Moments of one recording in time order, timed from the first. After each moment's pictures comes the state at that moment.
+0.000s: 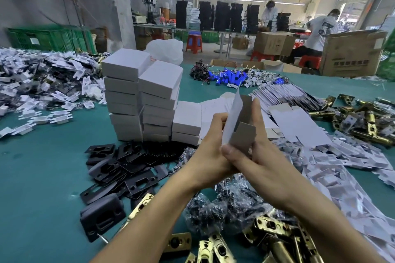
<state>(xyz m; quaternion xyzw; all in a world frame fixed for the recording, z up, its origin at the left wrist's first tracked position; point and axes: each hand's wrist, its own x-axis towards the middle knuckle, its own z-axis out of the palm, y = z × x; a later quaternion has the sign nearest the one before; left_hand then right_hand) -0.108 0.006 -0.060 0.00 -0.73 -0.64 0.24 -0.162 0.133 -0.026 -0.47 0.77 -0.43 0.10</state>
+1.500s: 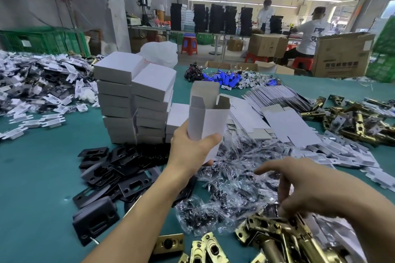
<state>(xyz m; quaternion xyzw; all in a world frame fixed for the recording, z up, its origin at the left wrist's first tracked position) -0.108 -0.012 -0.066 0.20 -0.64 -0.67 0.32 -0.193 0.192 0.000 -0.38 0.88 -0.10 0.27</state>
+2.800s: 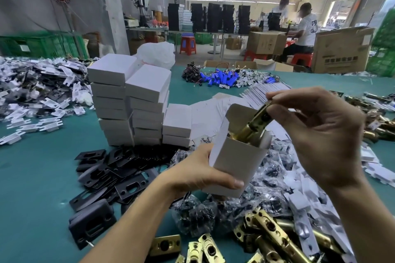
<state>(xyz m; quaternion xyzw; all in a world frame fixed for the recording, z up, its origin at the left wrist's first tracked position) -0.095 -0.003 -0.064 0.02 -0.74 -0.67 0.03 -0.203 0.168 0.005 -0.52 0.57 -0.61 -0.21</state>
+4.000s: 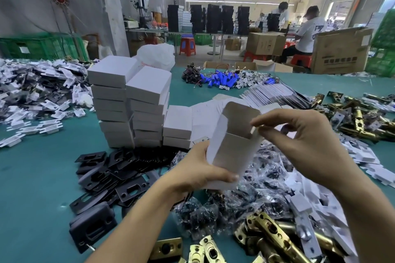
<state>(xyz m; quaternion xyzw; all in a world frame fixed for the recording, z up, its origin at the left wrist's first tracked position) -0.099 -0.005 -0.068 0.07 -0.73 -0.67 0.10 -0.201 0.175 0.012 -0.48 0.75 -0.45 -0.07</state>
